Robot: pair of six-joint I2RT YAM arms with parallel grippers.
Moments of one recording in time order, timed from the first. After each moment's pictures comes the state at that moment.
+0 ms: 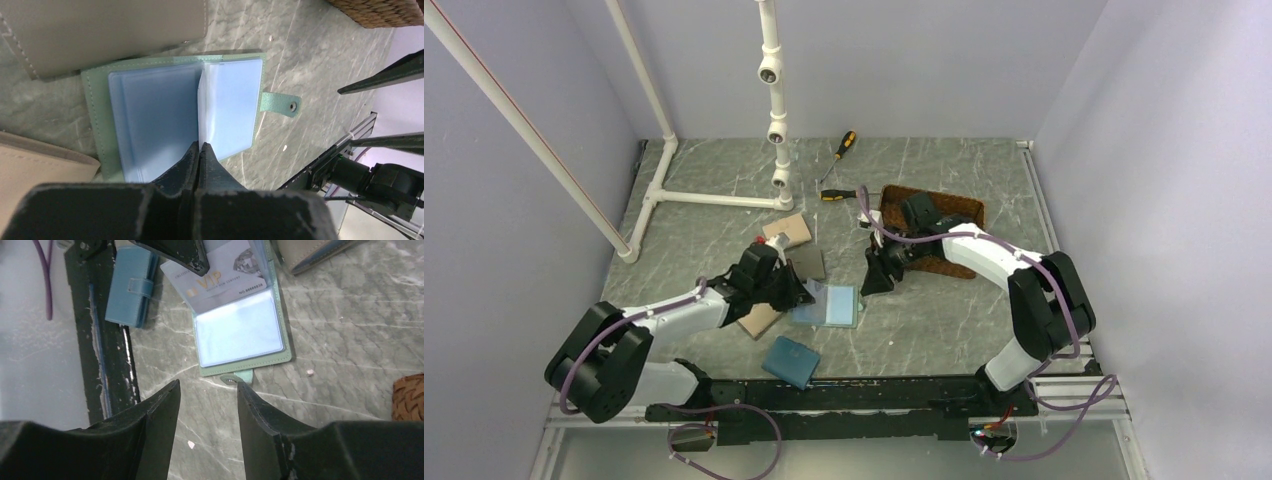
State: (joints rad) left arm -0.59 1.30 0.52 0.01 0.23 -0.85; right arm 0.48 1.59 1.00 -0.49 -0.90 -0.39
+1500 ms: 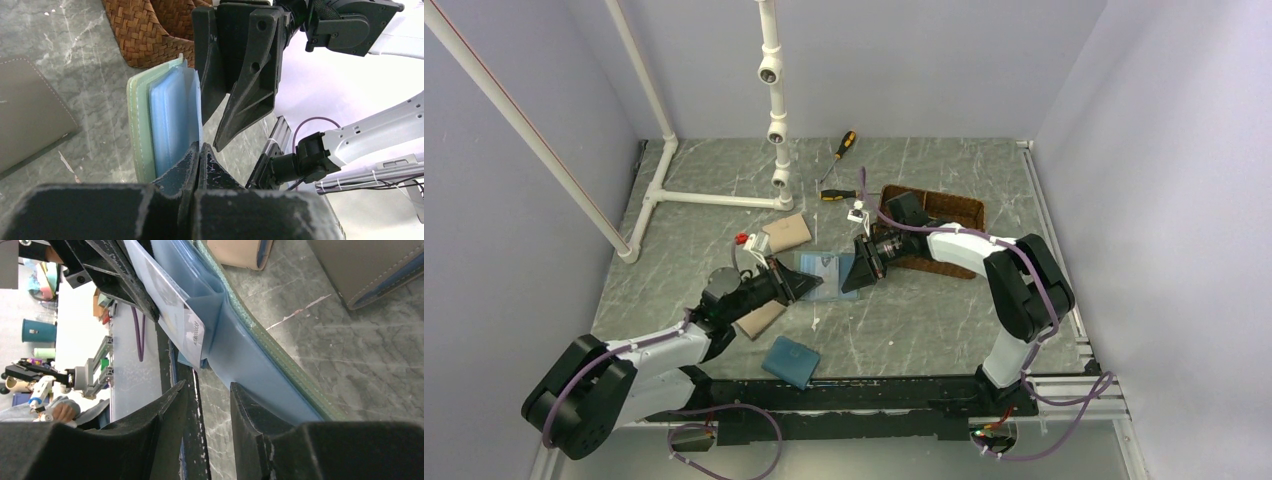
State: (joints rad) left arm -0.58 1.10 0.20 0.84 0.37 -0.84; right arm 0.50 1.73 1.00 -0.20 -1.14 0.08
